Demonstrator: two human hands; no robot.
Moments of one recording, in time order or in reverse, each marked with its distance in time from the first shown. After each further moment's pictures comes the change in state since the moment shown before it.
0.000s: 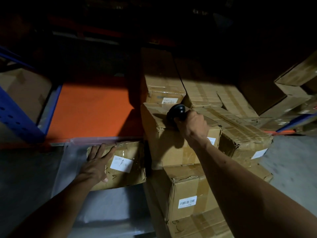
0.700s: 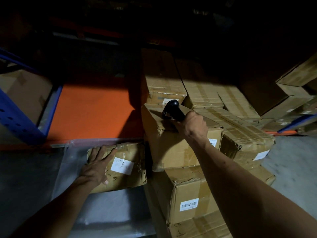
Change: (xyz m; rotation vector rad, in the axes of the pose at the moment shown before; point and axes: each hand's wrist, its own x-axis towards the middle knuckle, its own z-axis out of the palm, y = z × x) left_hand -0.001 -0.002 -0.003 -0.037 -0.020 0.015; right_hand 0.003 -0.006 0.002 0.051 -0.036 0.009
